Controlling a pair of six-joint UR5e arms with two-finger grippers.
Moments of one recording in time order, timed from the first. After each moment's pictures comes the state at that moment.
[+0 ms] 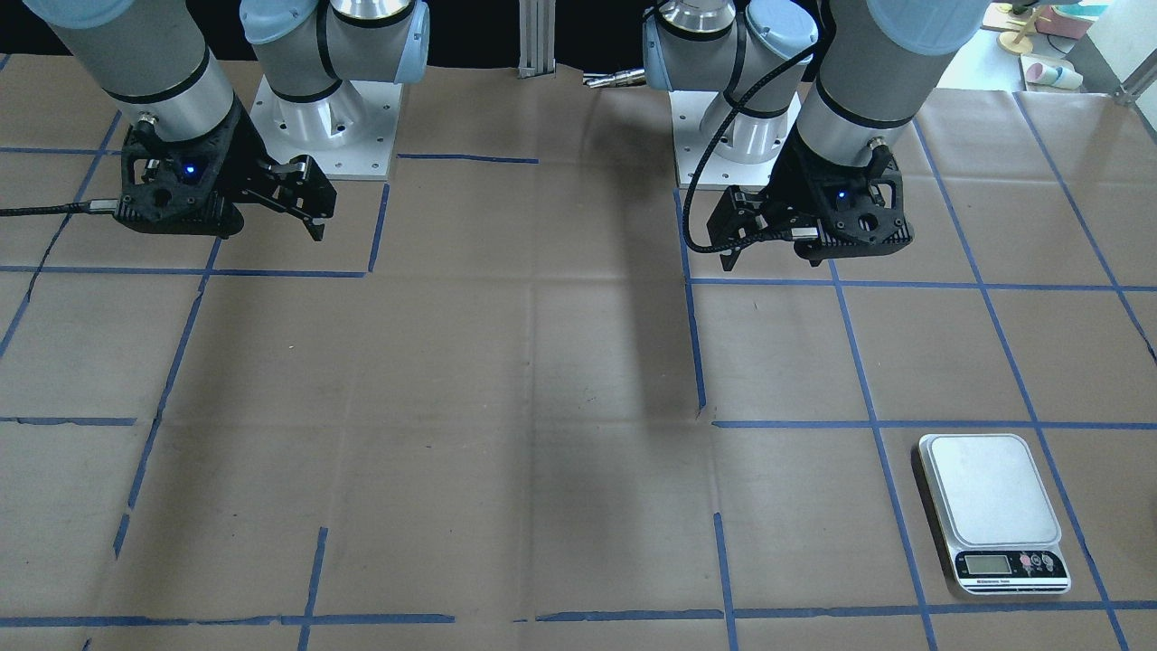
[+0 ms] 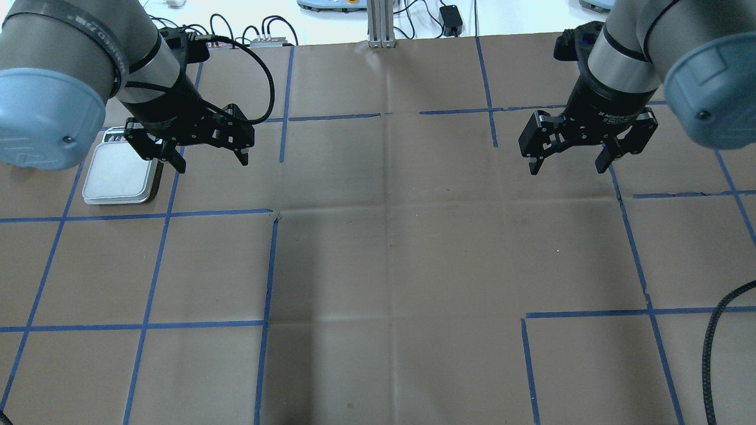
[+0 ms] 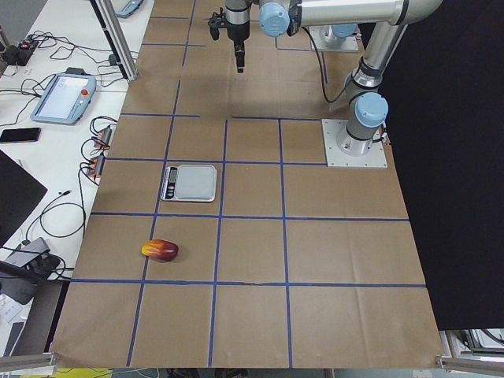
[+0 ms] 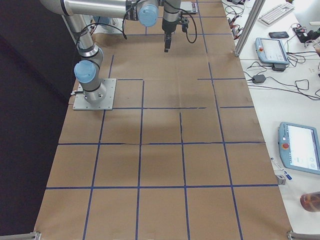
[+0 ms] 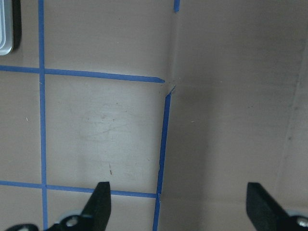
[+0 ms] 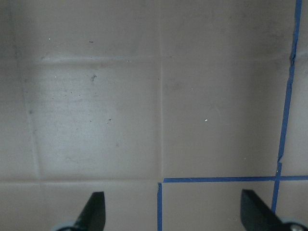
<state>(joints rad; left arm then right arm) -1.56 -1.58 -1.66 -1.49 1.56 -0.08 1.53 -1.60 1.68 -1.57 -1.56 -0.02</state>
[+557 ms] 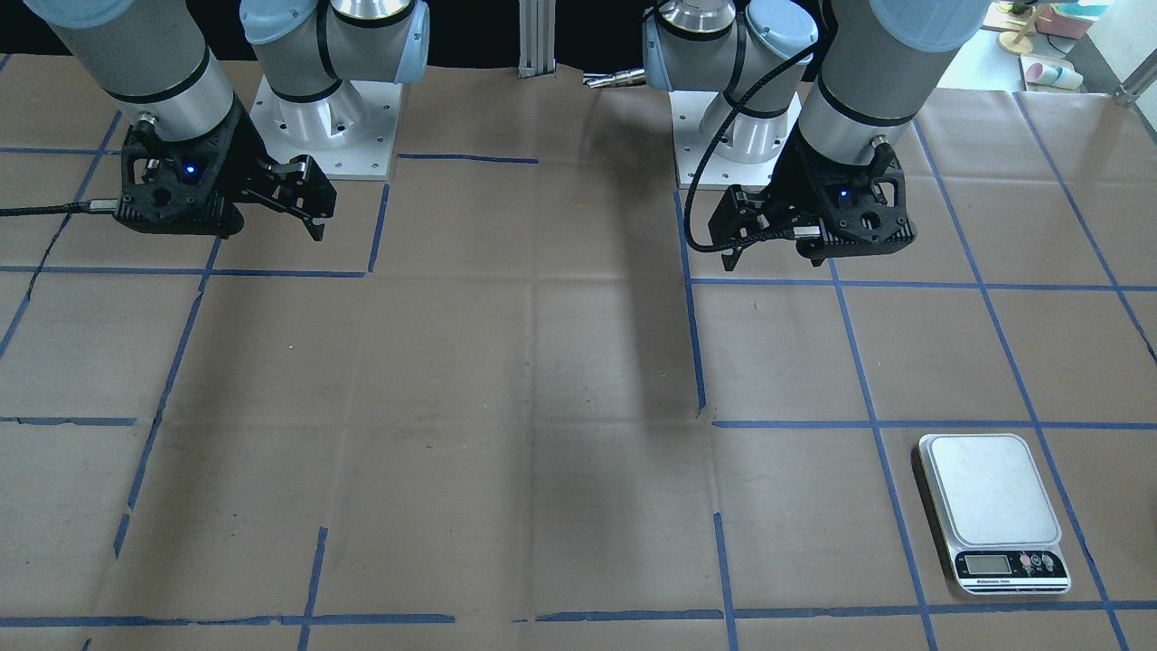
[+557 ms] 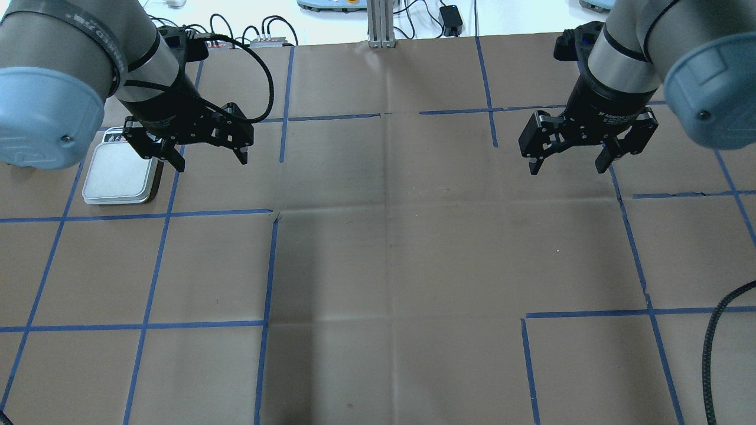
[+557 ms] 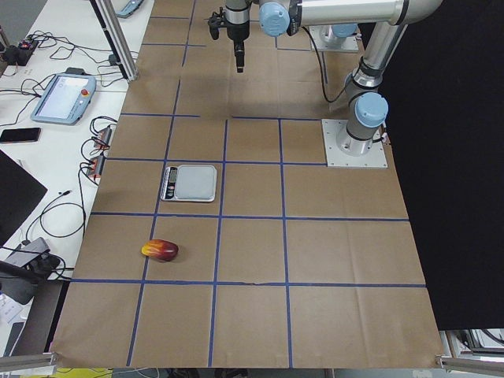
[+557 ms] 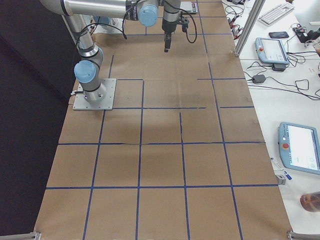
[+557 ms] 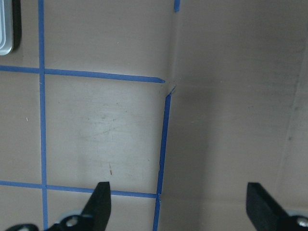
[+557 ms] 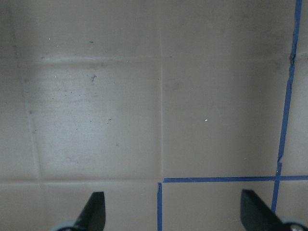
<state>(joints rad) -1.56 -1.58 -1.65 -1.49 1.56 -0.08 1.53 -1.60 1.68 -1.57 -1.56 -0.02</state>
